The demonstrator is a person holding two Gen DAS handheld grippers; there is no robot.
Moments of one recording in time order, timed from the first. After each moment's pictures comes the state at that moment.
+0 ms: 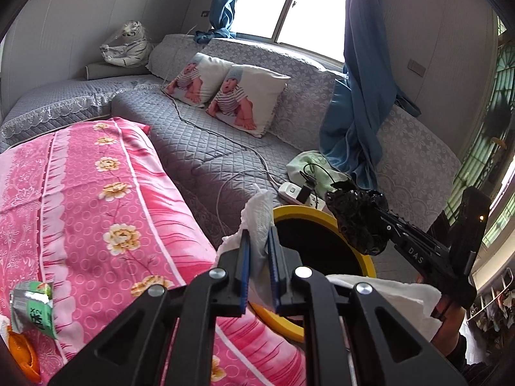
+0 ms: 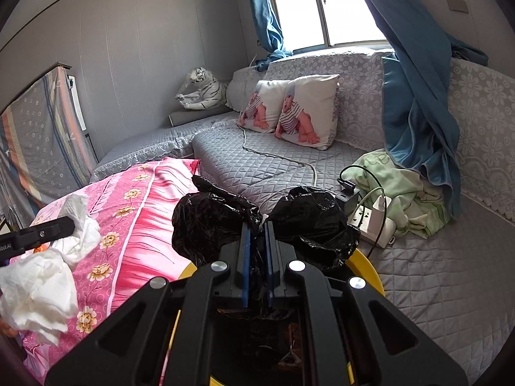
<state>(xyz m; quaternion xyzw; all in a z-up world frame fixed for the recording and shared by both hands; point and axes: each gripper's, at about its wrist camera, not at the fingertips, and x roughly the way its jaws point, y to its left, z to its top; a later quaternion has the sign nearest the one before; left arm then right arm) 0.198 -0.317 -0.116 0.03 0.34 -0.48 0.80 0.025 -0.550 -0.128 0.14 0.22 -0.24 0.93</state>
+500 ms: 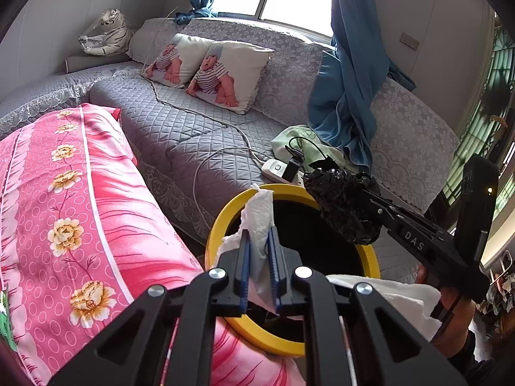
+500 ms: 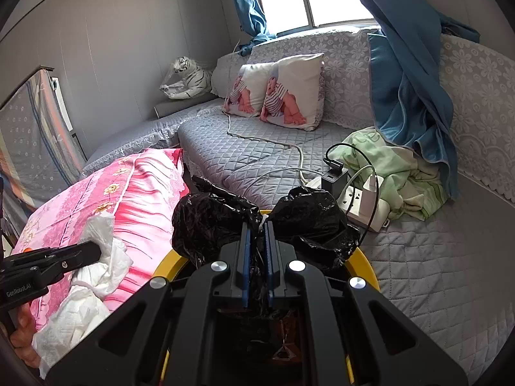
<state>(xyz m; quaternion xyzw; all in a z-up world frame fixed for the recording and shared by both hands) 0.191 -0.377 -0.150 0.06 0.37 -0.50 0.78 0.034 -0.581 -0.152 0.17 0.25 -0.26 0.92</state>
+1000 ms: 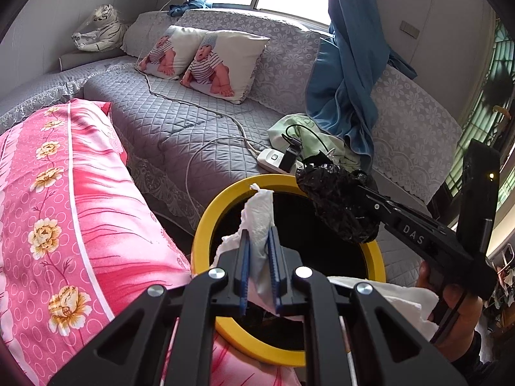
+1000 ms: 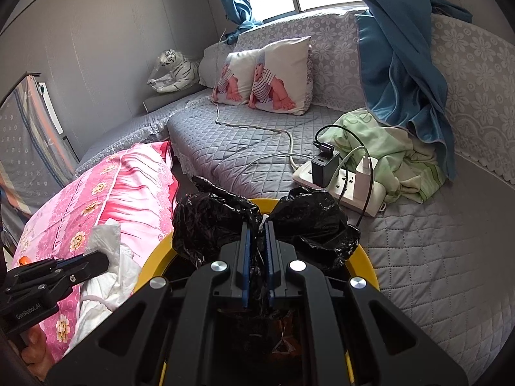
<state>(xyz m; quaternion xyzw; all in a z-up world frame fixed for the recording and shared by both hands) 0.185 -0.404 -0.163 0.08 0.38 -0.50 0.77 0.038 -0.597 -0.166 0.21 0.27 -0.27 0.90</state>
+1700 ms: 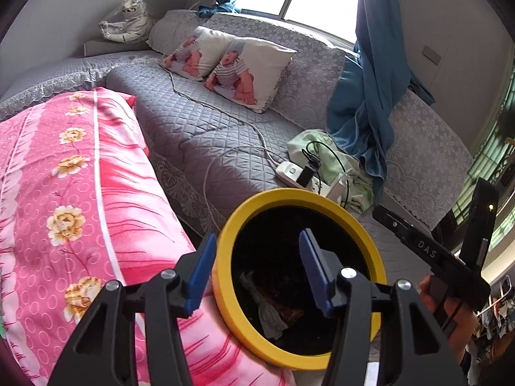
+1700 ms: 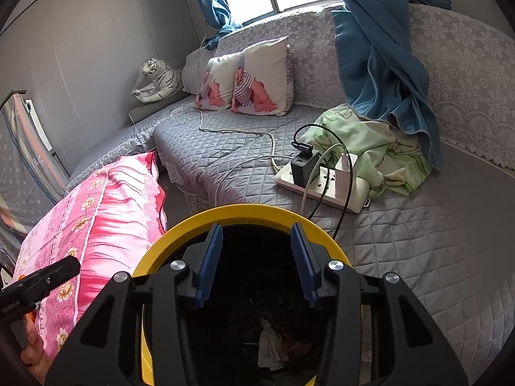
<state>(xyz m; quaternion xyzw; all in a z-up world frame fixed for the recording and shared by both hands) 0.203 -0.378 -0.149 0.03 0.38 -0.46 0.80 0.022 -0.612 -0.164 0.23 0.26 -0.30 0.89</state>
